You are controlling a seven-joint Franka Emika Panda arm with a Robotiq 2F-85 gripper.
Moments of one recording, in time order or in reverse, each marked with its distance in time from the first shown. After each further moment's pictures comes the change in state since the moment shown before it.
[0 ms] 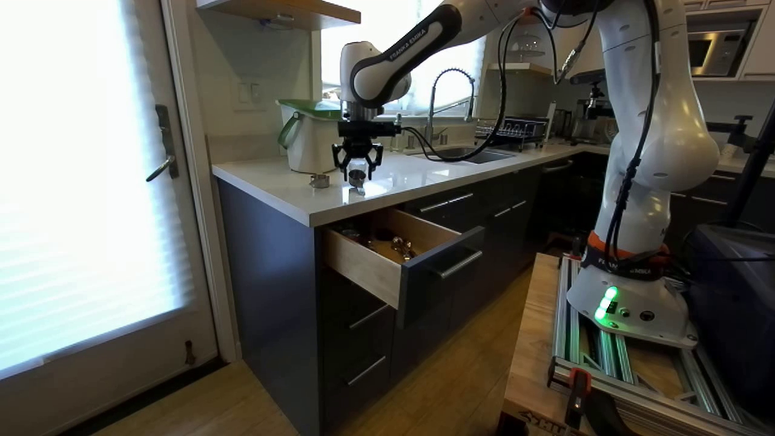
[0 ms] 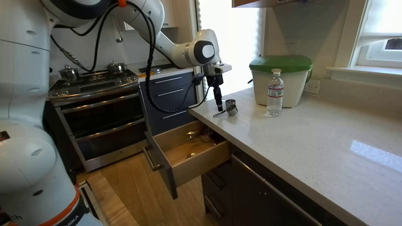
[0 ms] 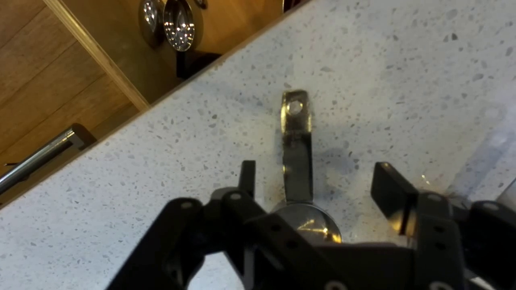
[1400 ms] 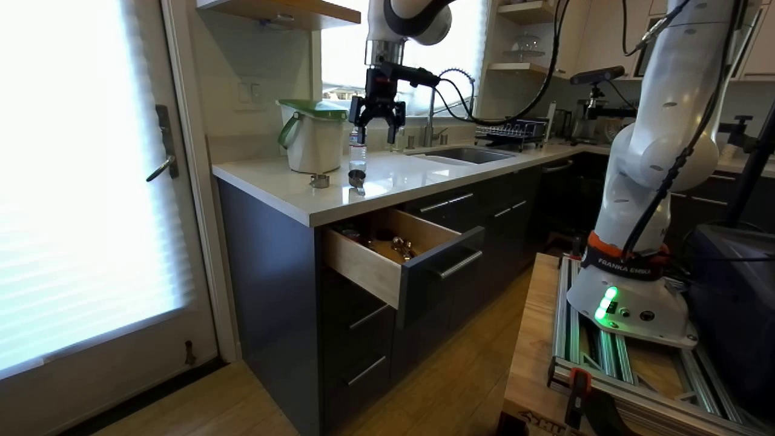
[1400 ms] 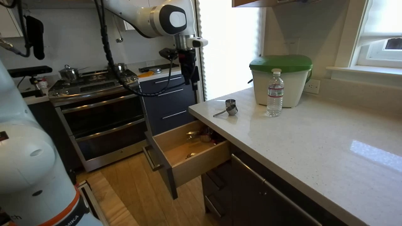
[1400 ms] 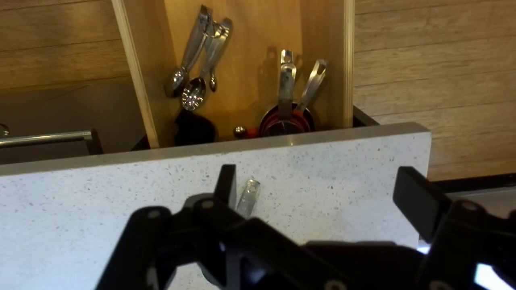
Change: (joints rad) arm -0.010 -0.414 0.106 -0.236 0.158 -0.183 -0.482
